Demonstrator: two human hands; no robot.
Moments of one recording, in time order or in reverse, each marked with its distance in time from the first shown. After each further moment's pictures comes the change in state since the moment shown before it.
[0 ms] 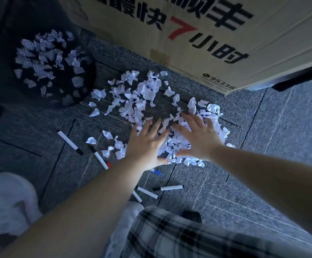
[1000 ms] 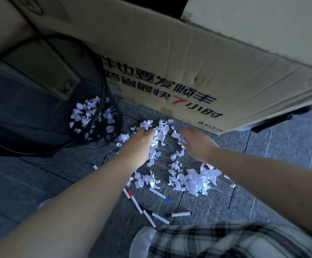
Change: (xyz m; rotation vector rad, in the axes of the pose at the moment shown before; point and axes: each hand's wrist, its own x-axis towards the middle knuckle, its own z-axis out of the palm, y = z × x) left_hand -0.034 -0.052 -0.137 -0.228 0.225 -0.115; right_hand -0.002 -0.013 -0.128 0.459 0.220 0.046
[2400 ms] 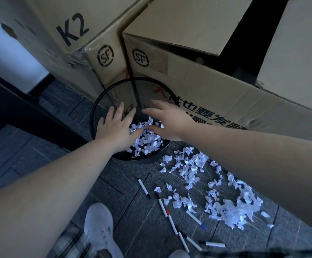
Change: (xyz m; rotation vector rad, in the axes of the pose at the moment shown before) left_hand -0.089 -0.137 -0.170 0.150 0.119 -0.438; right_hand 0.084 -0.248 -0.090 -0.250 0.161 -0.458
